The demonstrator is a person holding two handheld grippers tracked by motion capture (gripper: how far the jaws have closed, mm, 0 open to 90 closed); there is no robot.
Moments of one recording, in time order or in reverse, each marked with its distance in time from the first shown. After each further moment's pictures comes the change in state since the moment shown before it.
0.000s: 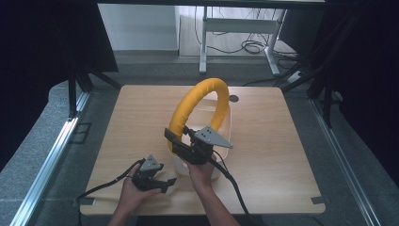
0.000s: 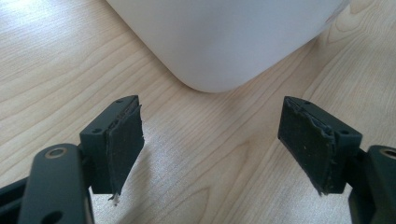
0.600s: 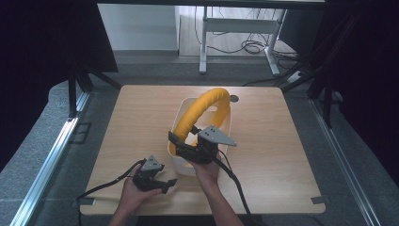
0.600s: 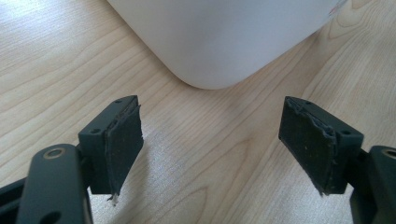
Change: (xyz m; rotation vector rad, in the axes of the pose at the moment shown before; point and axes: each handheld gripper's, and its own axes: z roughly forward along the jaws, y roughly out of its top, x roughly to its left) left arm 0.000 -0.001 0.003 0.013 -0.007 -0.003; right arm -0.010 0.003 -0.008 0.071 -0.036 -0.012
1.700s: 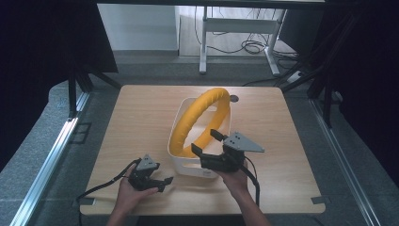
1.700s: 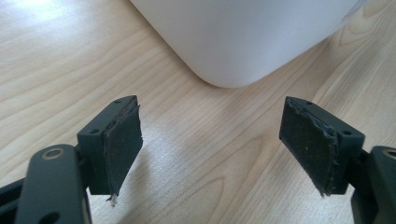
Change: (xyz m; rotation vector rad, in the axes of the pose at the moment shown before) left arm 0.007 -0.003 -0.013 -0.027 0.037 -0.021; right arm -0.032 0.008 -0.063 0.086 0.011 -0.103
